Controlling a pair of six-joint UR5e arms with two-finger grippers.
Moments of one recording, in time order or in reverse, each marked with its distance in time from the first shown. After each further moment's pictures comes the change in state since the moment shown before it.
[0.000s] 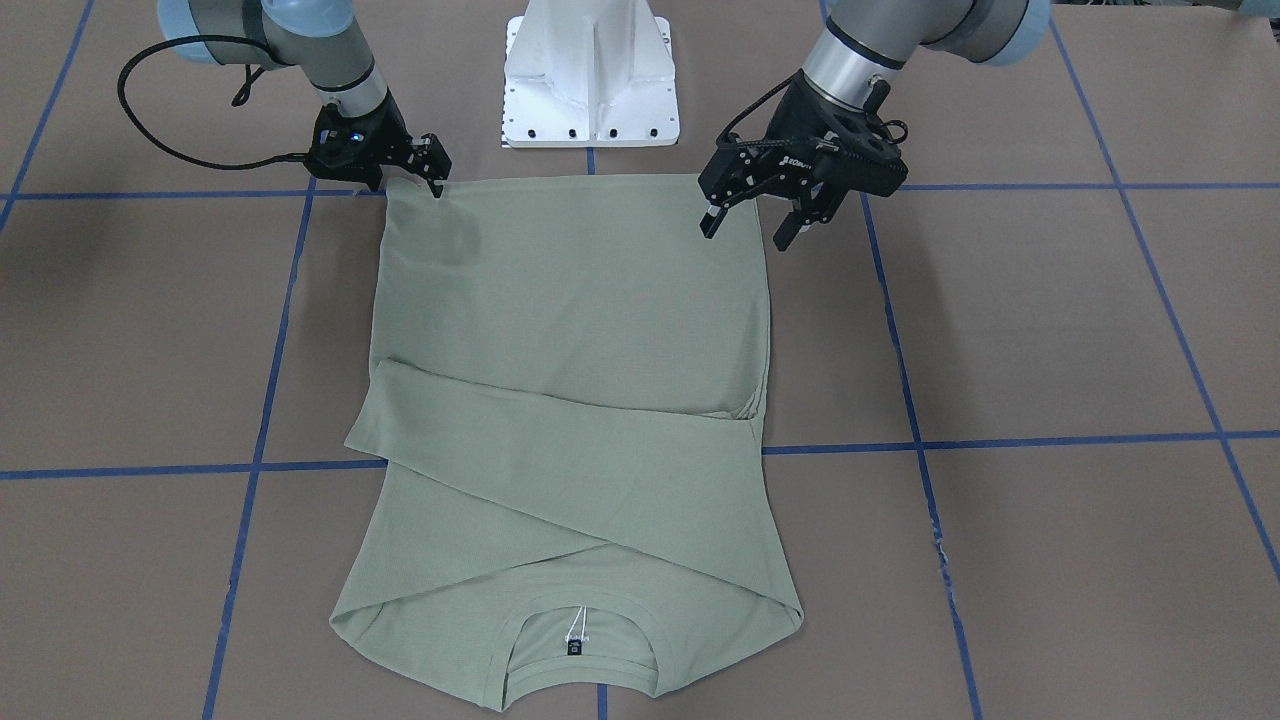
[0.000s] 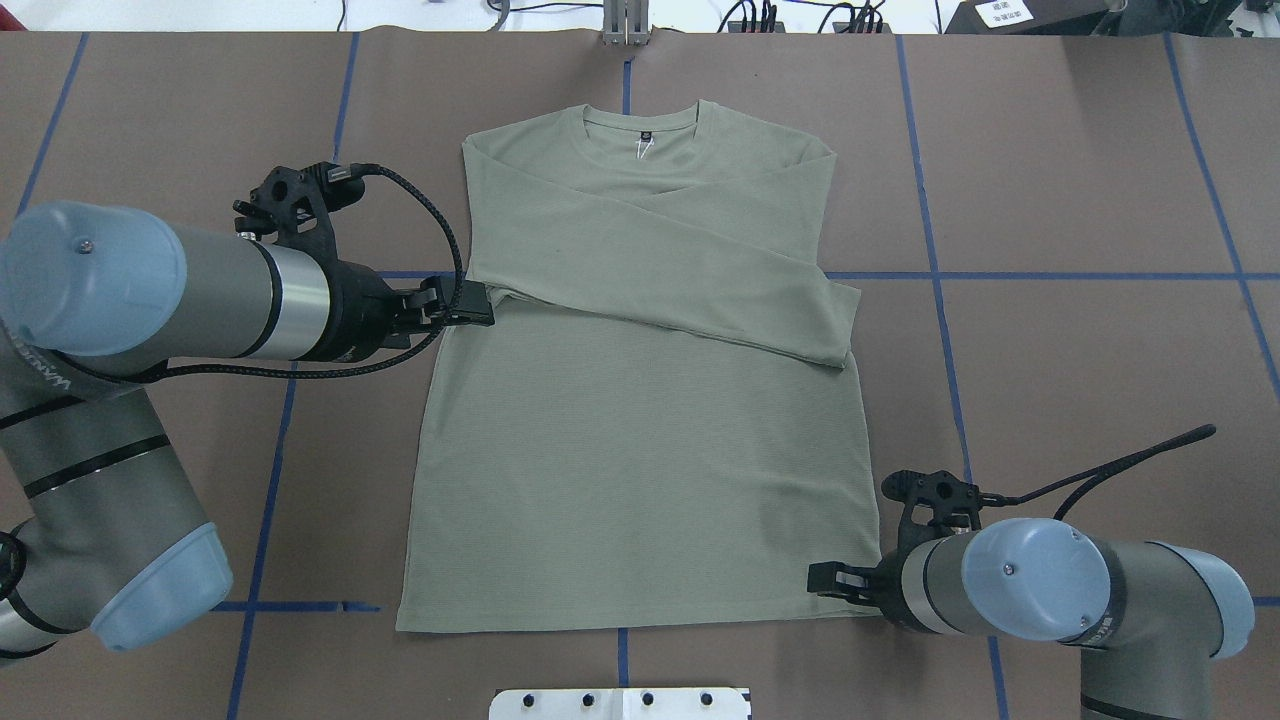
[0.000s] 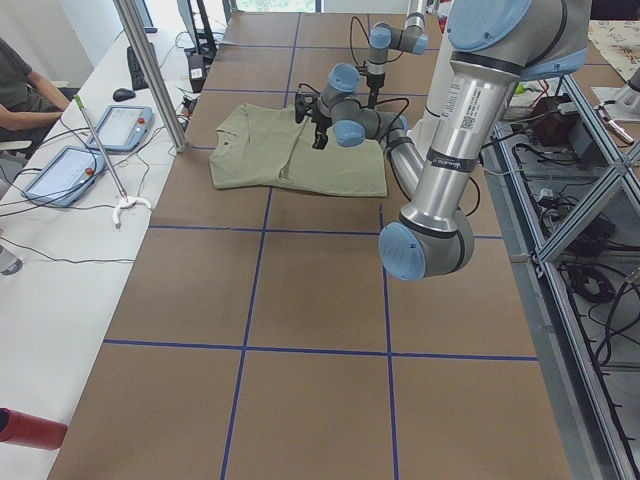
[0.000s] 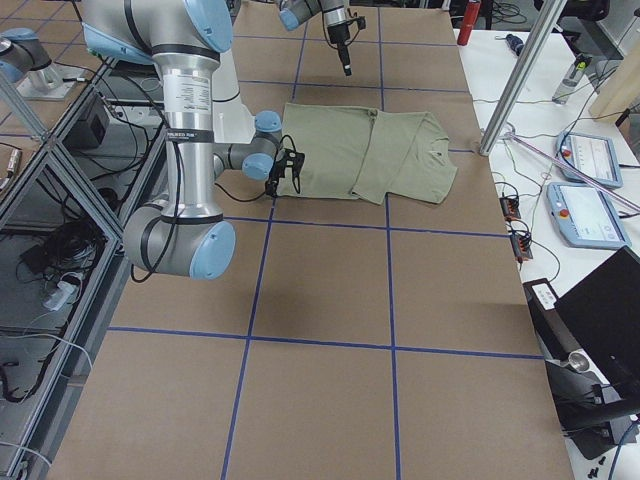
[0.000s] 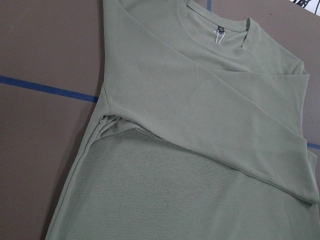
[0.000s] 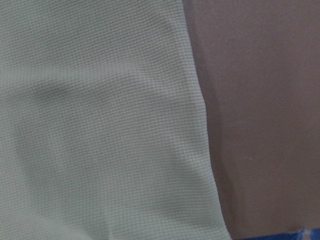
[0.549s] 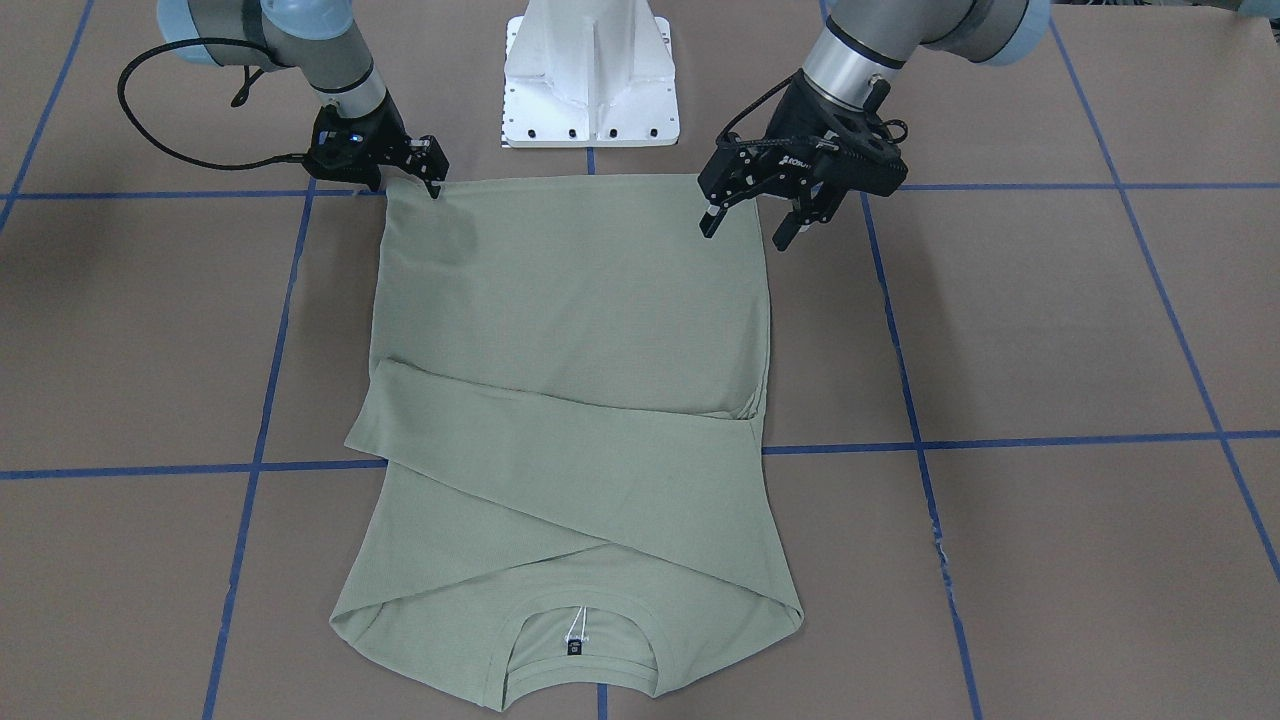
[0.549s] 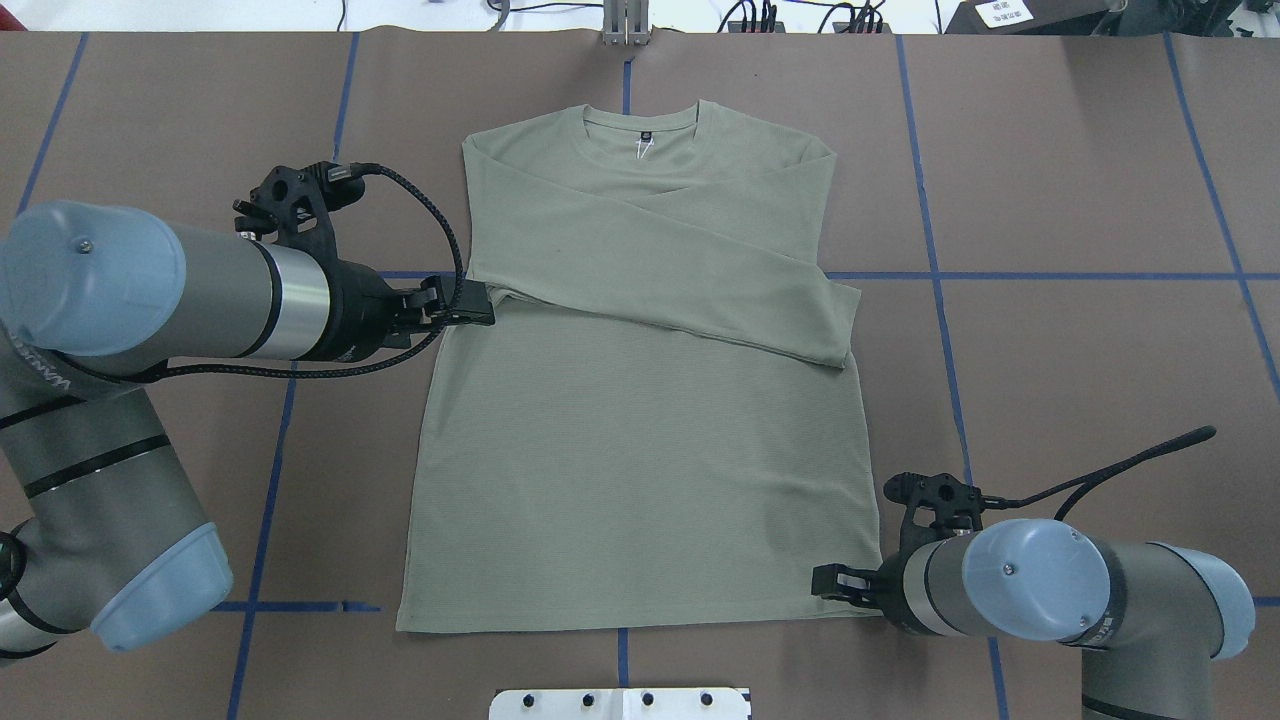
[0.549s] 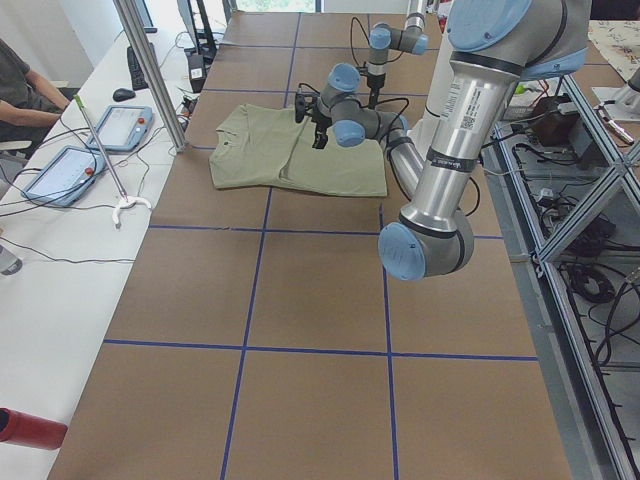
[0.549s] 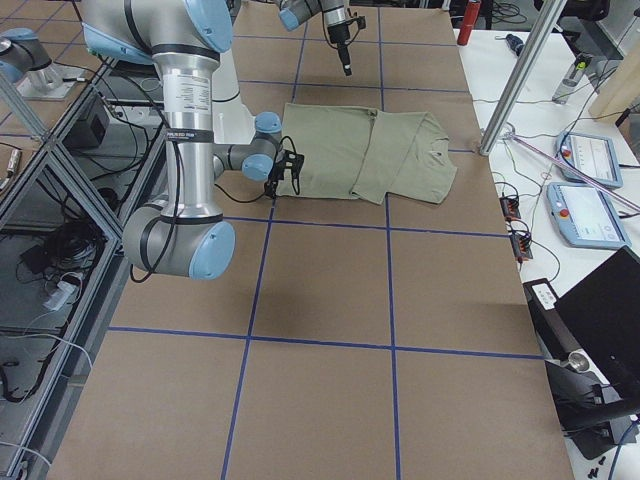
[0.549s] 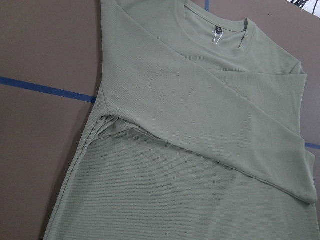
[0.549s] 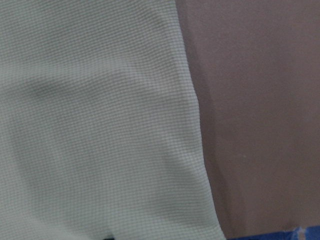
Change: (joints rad) left arm 0.000 -0.001 -0.002 -0.002 0.000 -0.001; right arm 0.000 -0.004 -0.005 0.000 0.007 0.009
